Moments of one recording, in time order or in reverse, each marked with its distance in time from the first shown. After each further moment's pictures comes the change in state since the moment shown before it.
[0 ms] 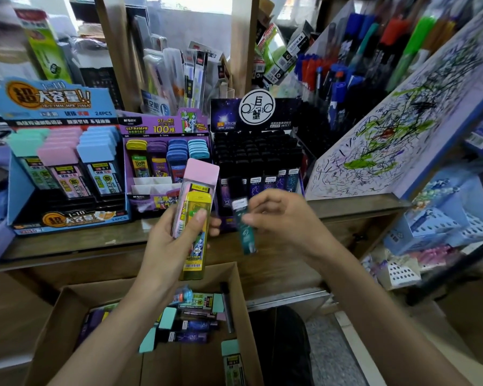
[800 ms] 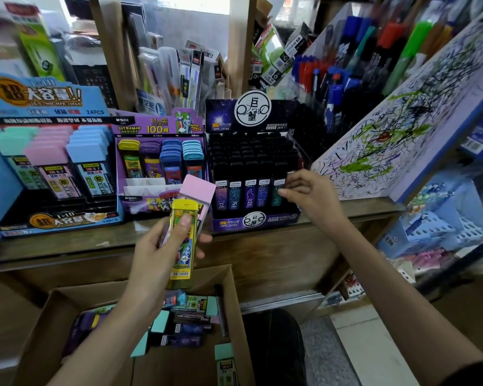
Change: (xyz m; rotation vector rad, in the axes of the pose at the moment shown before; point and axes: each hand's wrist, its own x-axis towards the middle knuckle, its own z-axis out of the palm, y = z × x) left_hand -0.004 -0.007 -0.005 0.049 0.055 -0.076; right_hand 0.044 0.046 -0.069 -0.300 0.313 -0.163
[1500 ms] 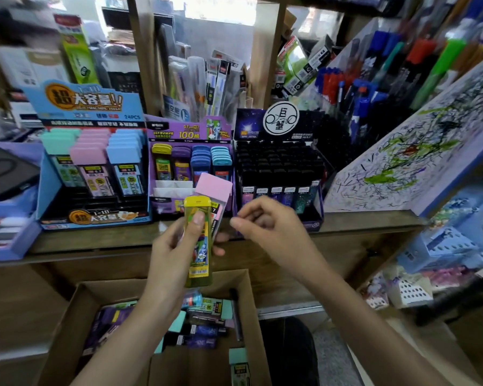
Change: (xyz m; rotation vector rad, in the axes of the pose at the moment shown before) left_hand -0.008 0.016 -0.011 -0.127 0.050 -0.002; right_hand -0.056 -0.086 0.077 0.140 -0.240 0.004
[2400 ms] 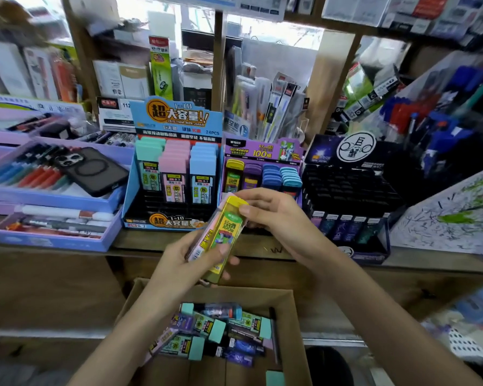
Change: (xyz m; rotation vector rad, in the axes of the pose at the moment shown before) left_hand 0.002 0.033 -0.095 0.158 -0.108 -0.059; right_hand 0.072 -0.044 0.073 0.264 -0.275 0.051
